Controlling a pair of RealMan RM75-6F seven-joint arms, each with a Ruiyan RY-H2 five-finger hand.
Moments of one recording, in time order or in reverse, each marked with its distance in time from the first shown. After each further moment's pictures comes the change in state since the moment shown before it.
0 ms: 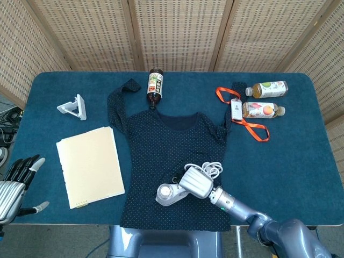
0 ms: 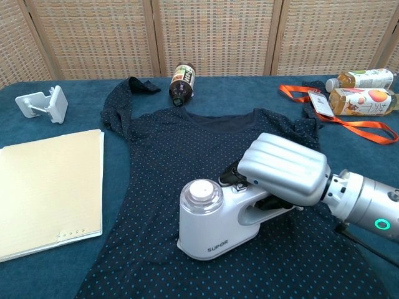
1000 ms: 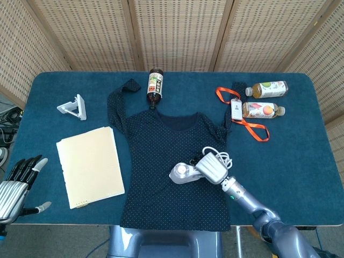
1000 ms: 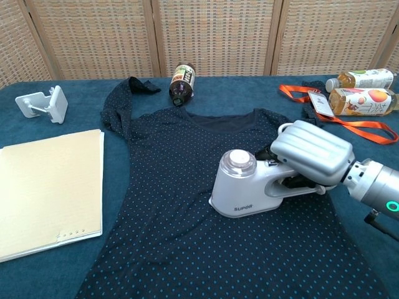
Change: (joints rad) left arm -0.006 -0.008 0.000 -0.009 -0.006 -0.015 0.018; right arm -0.069 -0.080 0.014 0.292 0.049 -0.042 0.137
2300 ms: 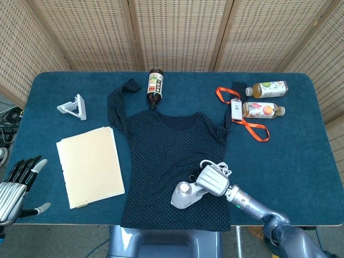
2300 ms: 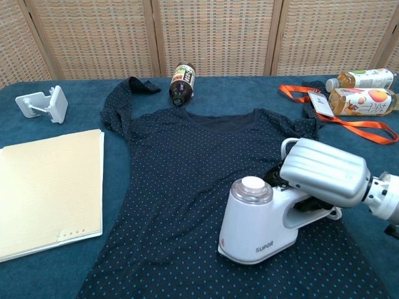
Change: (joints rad) left arm 0.009 0.006 0.007 0.000 0.029 0.022 -0.012; right arm -0.033 0.055 -0.052 0.012 -0.078 0.074 0.002
